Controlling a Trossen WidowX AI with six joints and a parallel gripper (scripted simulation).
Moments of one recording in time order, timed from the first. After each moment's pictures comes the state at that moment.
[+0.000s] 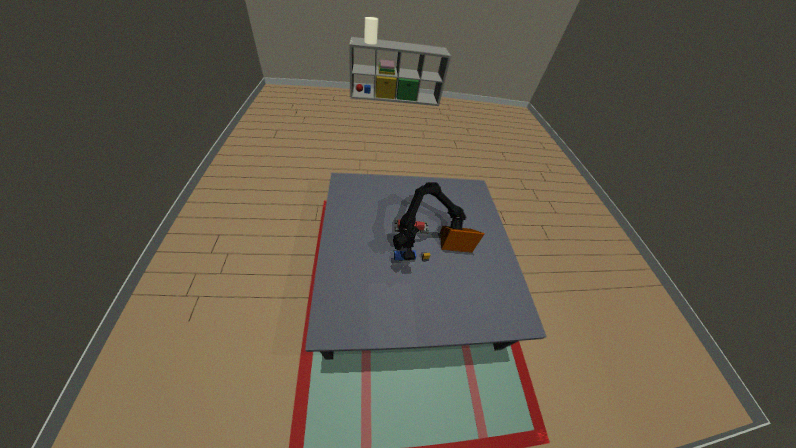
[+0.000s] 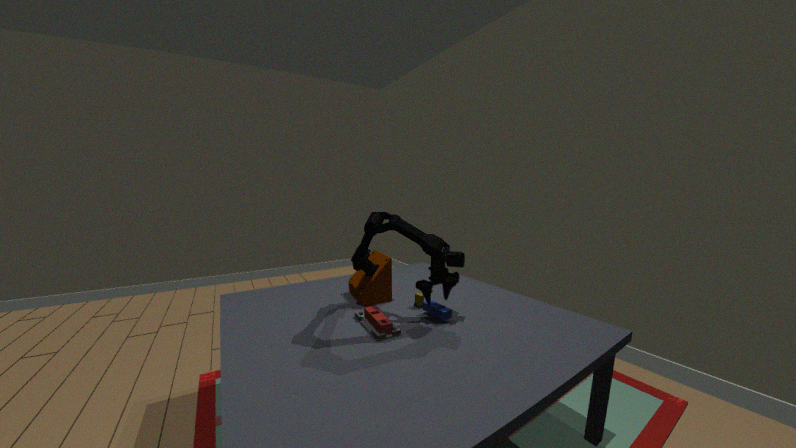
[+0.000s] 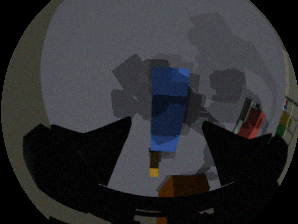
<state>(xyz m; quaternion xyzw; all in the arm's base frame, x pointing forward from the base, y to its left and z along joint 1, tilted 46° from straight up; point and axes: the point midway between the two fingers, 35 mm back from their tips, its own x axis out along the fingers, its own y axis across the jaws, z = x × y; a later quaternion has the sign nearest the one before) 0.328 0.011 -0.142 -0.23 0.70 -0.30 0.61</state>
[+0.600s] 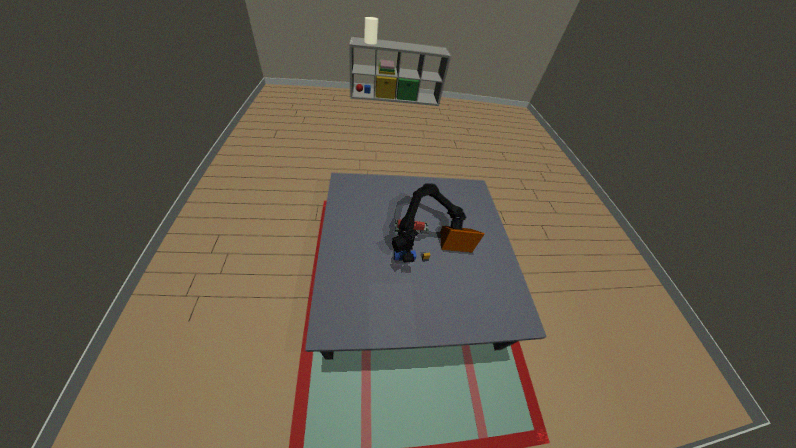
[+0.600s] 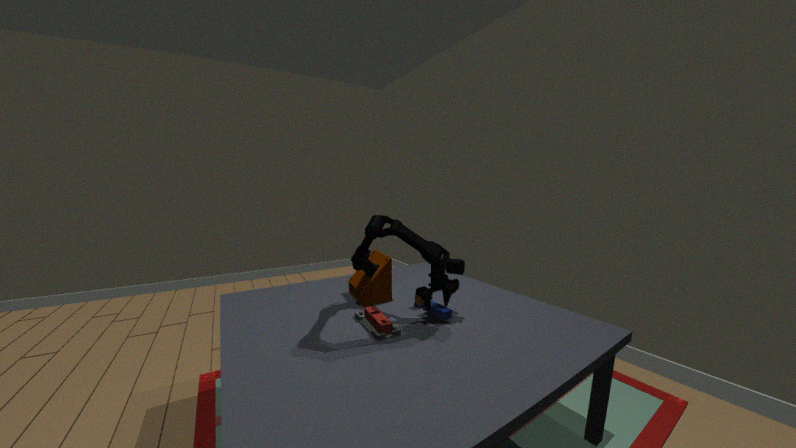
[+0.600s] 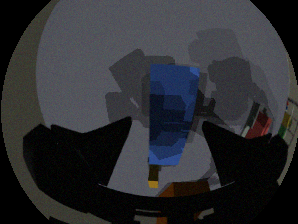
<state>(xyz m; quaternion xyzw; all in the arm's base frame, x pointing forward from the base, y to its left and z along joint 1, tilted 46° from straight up) 0.324 -0.009 -0.161 -0.23 0.70 -0.30 0.61</state>
